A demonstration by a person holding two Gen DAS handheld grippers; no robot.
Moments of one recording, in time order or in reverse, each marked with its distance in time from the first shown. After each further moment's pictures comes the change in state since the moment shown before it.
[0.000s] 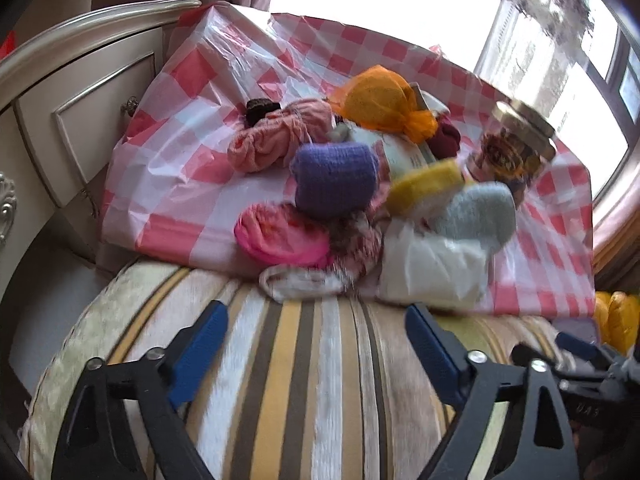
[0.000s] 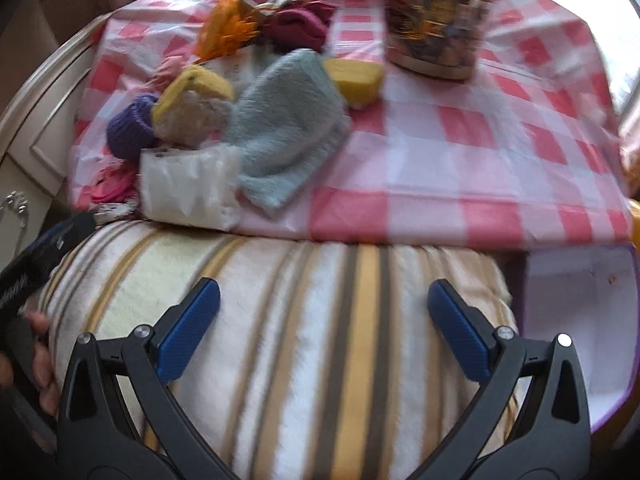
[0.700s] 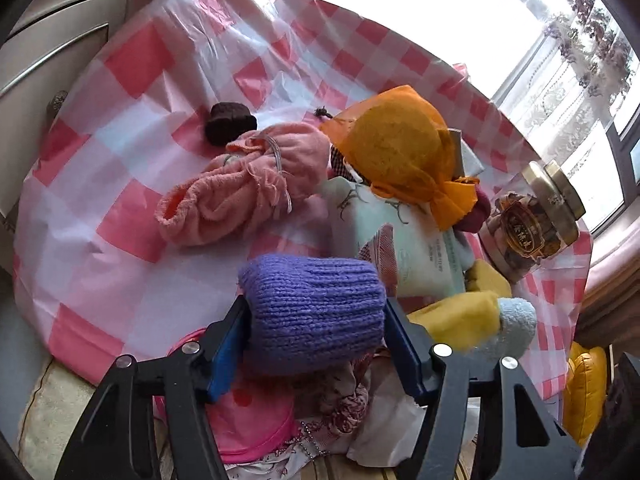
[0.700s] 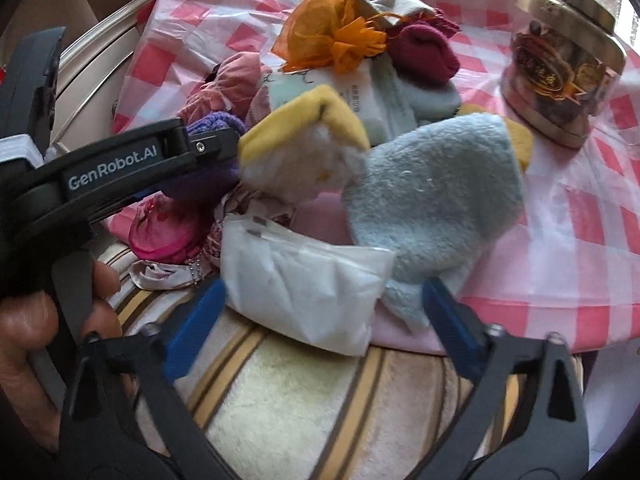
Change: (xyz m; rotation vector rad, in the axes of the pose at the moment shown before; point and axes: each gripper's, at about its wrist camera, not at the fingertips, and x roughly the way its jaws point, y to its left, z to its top) left arm 0.088 0.004 0.085 -0.128 0.046 -0.124; right arm 0.052 0.074 0.061 -0.122 -0.001 0.125
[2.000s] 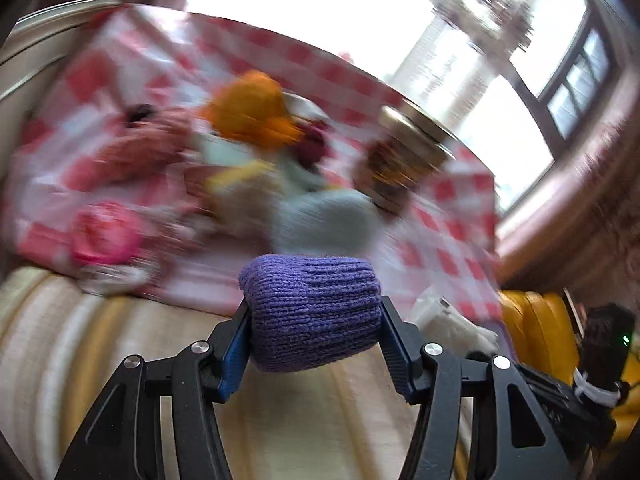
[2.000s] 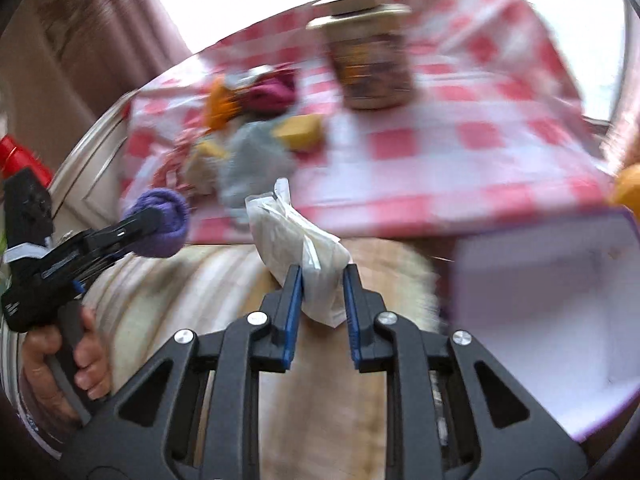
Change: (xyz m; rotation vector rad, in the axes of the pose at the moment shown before) left arm -0.087 -0.090 -0.102 0.166 -0.009 -0.245; right arm -0.156 -0.150 -0.130 0.261 -0.195 0.005
